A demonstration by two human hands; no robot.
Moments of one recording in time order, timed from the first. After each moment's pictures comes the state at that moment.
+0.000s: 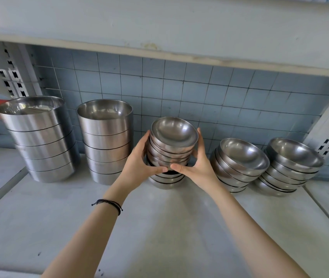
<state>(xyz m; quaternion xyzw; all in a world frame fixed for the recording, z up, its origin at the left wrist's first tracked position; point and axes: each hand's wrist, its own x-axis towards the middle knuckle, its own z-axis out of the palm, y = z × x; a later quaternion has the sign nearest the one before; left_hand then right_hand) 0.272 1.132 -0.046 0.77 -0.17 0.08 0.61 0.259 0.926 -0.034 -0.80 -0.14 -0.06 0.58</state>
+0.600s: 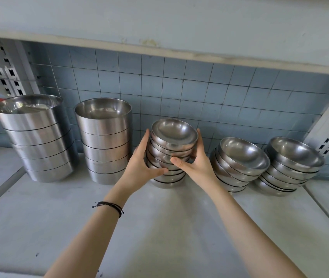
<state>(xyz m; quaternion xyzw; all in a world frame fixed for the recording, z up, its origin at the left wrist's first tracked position) 0.269 1.128 -0.051 0.79 -0.17 0.08 0.59 0.266 0.931 -0.036 -0.79 -0.12 -0.10 0.59</state>
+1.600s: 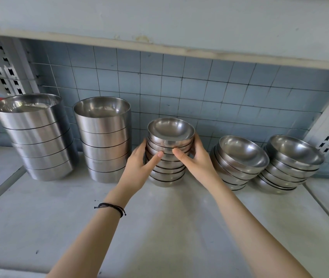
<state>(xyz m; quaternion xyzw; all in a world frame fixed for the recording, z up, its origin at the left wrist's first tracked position) 0.259 1.122 -0.047 0.82 -0.13 0.14 0.53 0.263 0.931 -0.024 -0.79 -0.15 -0.11 0.59</state>
